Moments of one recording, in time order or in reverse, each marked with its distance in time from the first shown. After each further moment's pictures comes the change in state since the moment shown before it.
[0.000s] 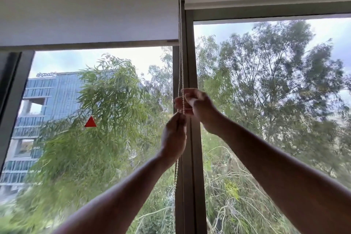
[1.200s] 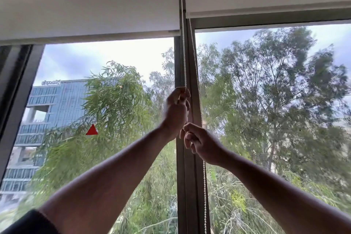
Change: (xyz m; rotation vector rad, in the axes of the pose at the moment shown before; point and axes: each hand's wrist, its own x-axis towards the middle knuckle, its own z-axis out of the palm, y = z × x) left_hand 0.058 0.067 -0.002 -0.247 -0.009 0.038; right_hand -0.027 0.080 -0.022 -0.633 -0.172 -0.349
